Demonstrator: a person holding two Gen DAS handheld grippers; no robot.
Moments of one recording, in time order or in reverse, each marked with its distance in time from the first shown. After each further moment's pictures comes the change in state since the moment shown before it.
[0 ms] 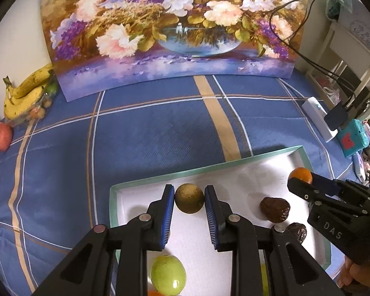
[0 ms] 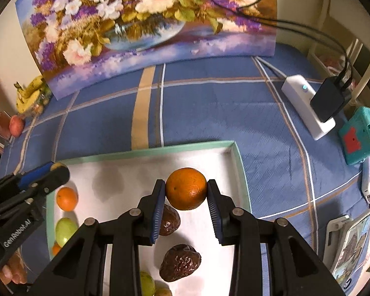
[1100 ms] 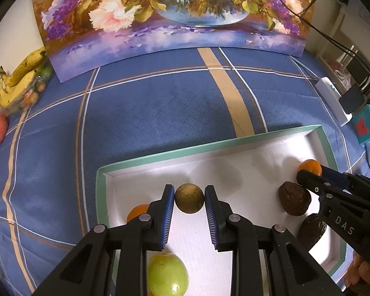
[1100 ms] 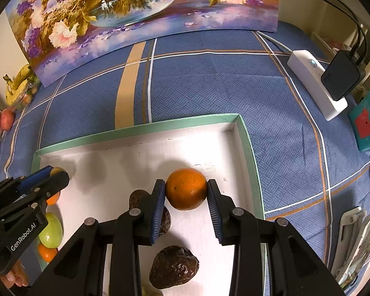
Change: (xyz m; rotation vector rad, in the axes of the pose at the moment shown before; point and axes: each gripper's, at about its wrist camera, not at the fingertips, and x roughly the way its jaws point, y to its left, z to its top) left arm 0.035 -0.003 -0.016 0.003 0.099 0.034; right arm 0.032 -0.005 -0.007 0.017 0.079 -0.008
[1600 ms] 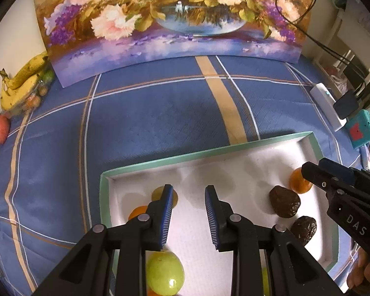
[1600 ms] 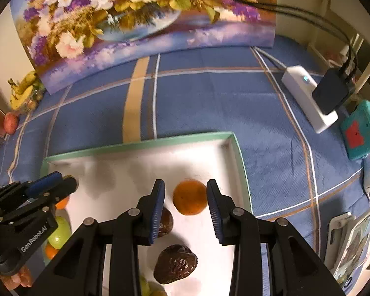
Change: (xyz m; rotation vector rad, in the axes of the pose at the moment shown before) left arm -0.017 -0.001 0.006 -0.004 -0.024 -0.010; right arm -0.026 0.002 0.006 -0.012 -0.059 -0.002
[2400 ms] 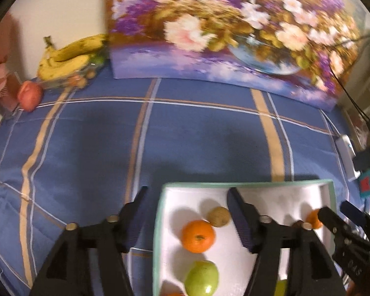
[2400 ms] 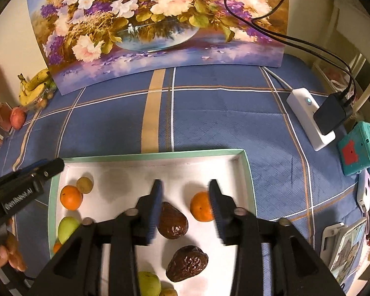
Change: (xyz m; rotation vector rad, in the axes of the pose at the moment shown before) left arm -0.022 0.071 0.005 -0.253 -0.084 0.089; right arm -0.015 0.022 0.004 -0.063 -0.043 -0.011
